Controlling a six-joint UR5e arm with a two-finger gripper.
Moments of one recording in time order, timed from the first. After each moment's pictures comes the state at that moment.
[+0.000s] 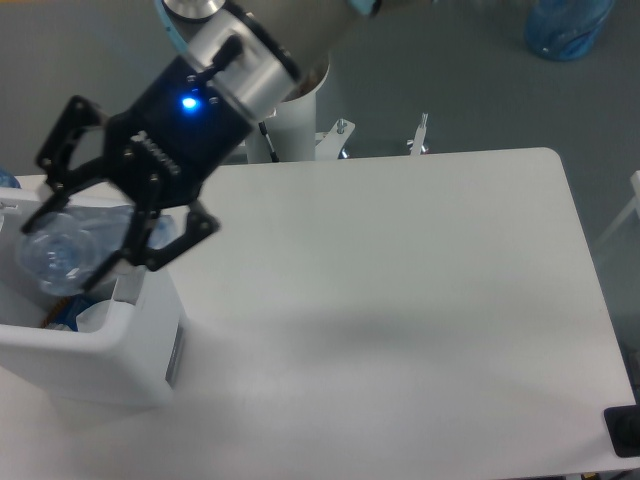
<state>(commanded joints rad) 2.29 -1.86 -1.22 -0.96 0.53 0.41</state>
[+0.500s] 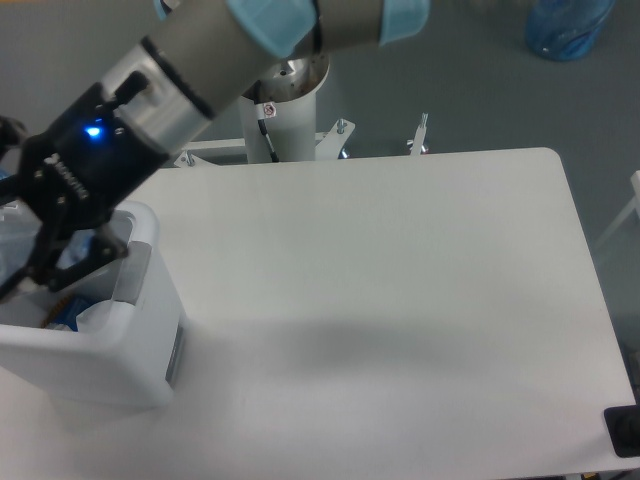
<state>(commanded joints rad) 2.21 -1.90 -1.22 -0.87 0.53 0.42</state>
